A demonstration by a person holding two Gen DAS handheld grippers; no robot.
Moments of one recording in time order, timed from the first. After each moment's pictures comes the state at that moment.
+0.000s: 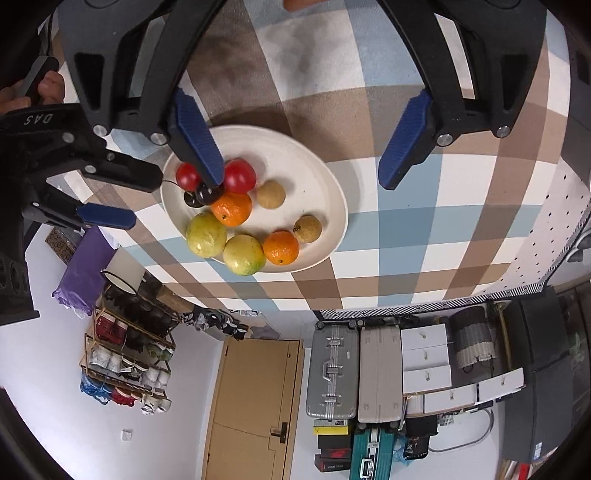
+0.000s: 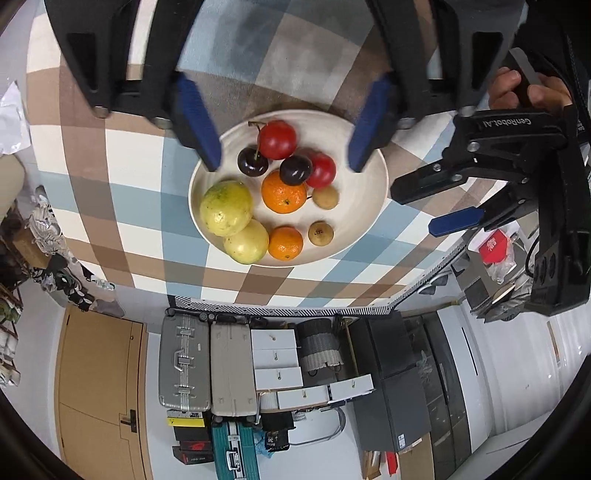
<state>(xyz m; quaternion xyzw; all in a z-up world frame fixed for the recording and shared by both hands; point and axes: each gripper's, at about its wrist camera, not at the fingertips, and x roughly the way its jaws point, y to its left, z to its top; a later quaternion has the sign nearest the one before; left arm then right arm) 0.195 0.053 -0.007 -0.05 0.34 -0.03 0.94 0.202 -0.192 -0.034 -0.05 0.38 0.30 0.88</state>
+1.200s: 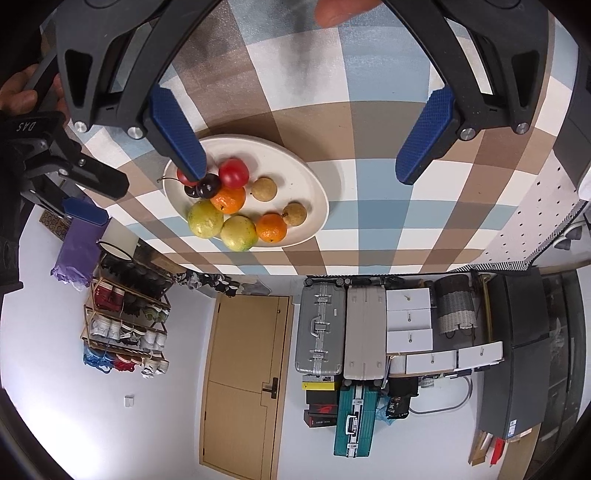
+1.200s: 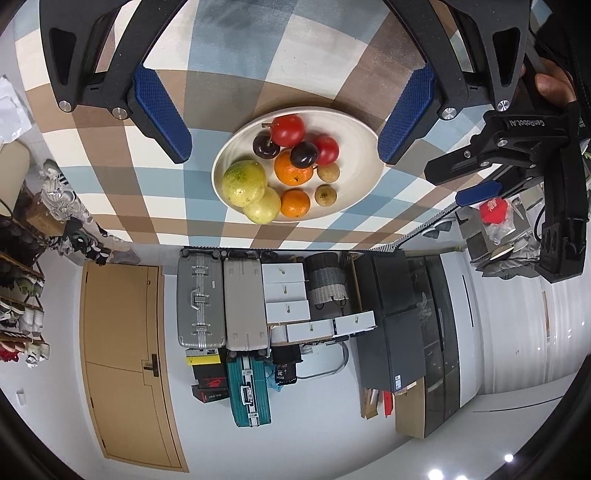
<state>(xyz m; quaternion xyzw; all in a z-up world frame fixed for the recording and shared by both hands) 0.137 0.057 -0.007 -0.05 0.24 0.00 0.97 0.153 -0.225 -0.038 -0.01 0.24 0.29 0.93</state>
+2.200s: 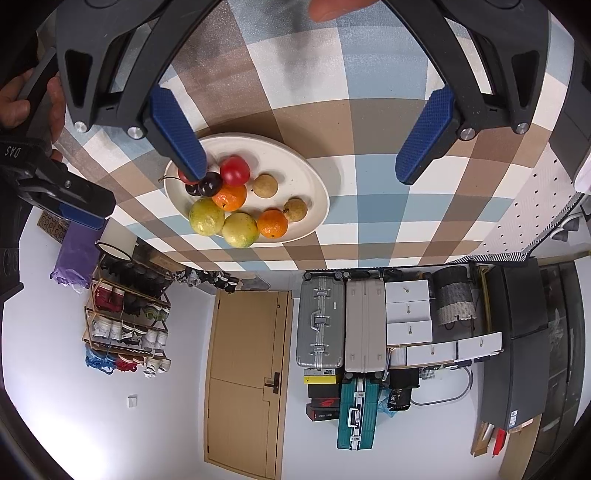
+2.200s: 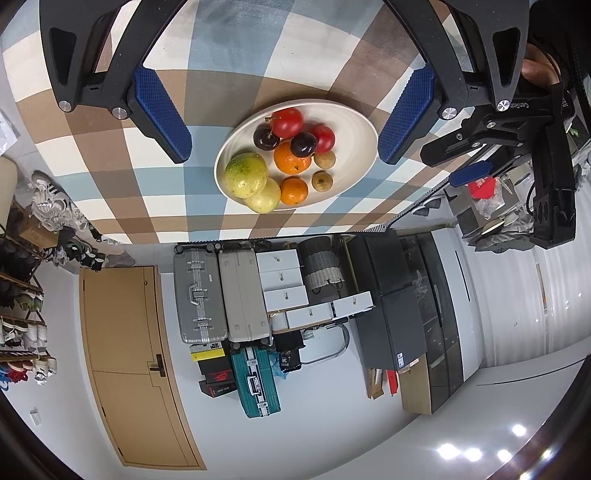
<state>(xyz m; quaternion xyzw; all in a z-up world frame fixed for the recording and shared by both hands) 0.133 0.052 -0.006 -0.04 0.23 0.00 0.97 0.156 -0.244 -0.037 0.04 0.23 0.30 0.93</state>
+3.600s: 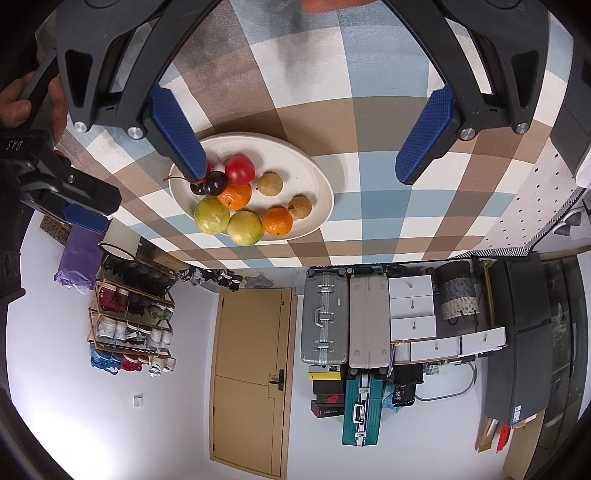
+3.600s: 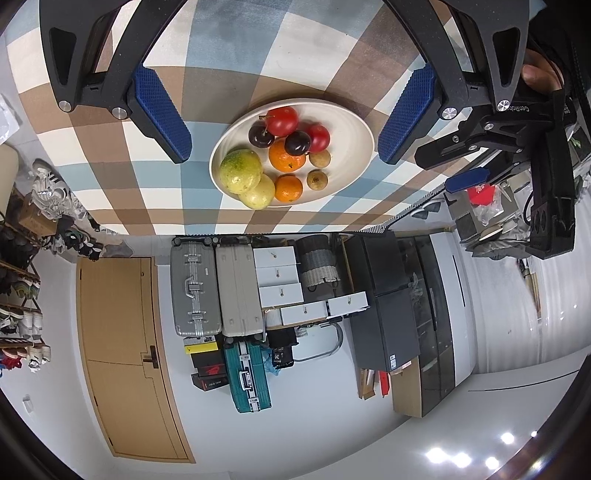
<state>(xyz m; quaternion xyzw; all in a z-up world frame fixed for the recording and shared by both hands) 0.136 0.052 -0.005 -0.04 0.23 0.00 0.97 0.155 -0.244 -0.039 0.03 0.22 0.30 0.93</state>
